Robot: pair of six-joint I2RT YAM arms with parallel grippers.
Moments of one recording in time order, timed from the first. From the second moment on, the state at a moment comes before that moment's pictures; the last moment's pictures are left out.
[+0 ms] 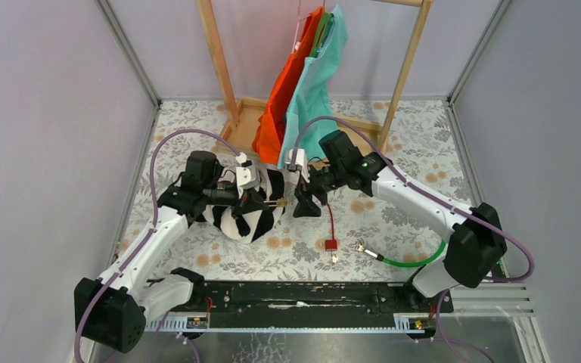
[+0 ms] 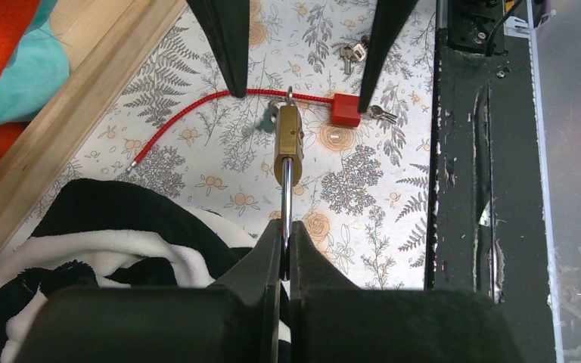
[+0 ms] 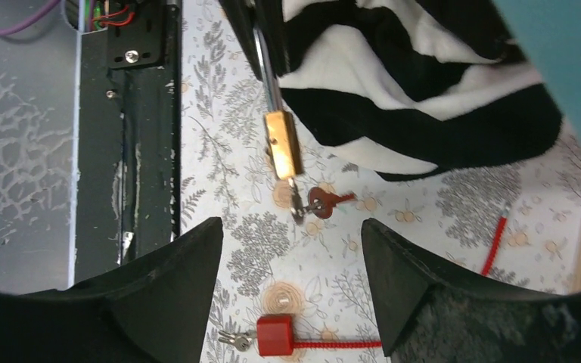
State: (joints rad) left arm -0.31 1.04 0.79 -0.44 1.01 0.56; right arm 0.71 1.50 1.22 -0.56 -0.73 -0.43
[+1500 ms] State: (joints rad) left arm -0.32 1.01 0.78 -0.50 0.90 0.63; right arm 0.74 1.44 1.03 -0.54 -0.54 -0.48
